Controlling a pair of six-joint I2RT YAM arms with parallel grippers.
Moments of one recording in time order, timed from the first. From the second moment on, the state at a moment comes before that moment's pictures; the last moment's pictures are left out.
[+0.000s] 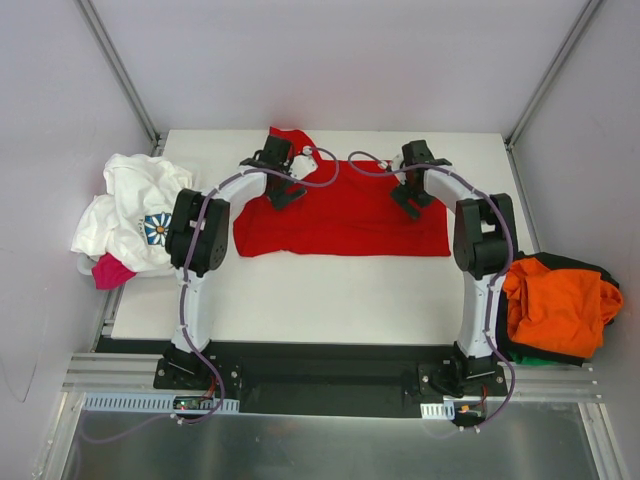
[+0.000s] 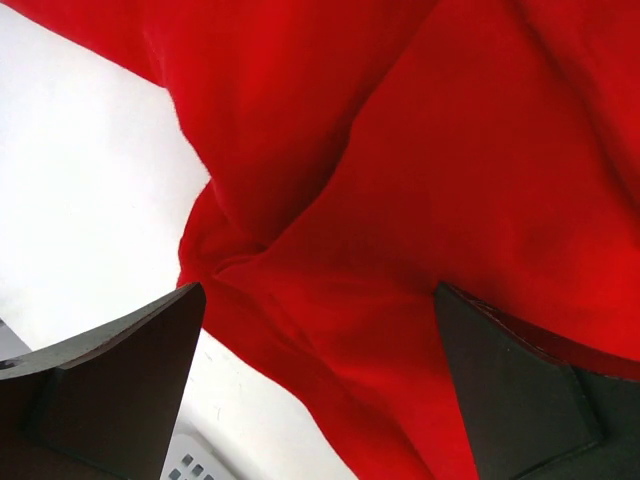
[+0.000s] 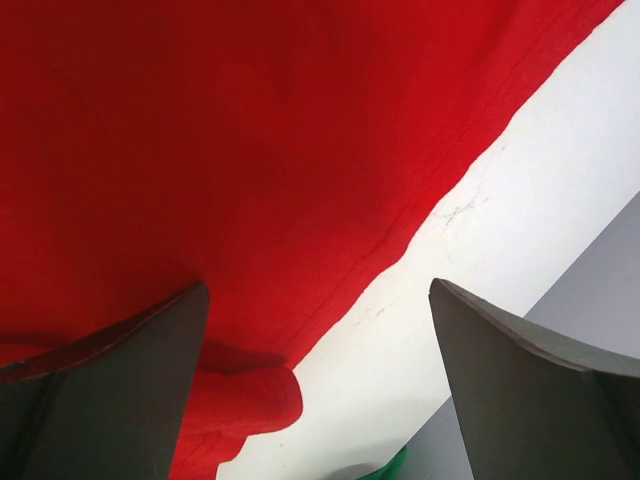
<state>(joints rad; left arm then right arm) -0.34 2.17 1.67 -0.43 -0.09 0.72 0.23 2.15 1.64 -0.62 0.34 -0.60</state>
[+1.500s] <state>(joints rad) -0.44 1.81 1.11 -0.31 -0.22 0.77 0.44 1.74 1.08 -0.56 0.44 -0.64</state>
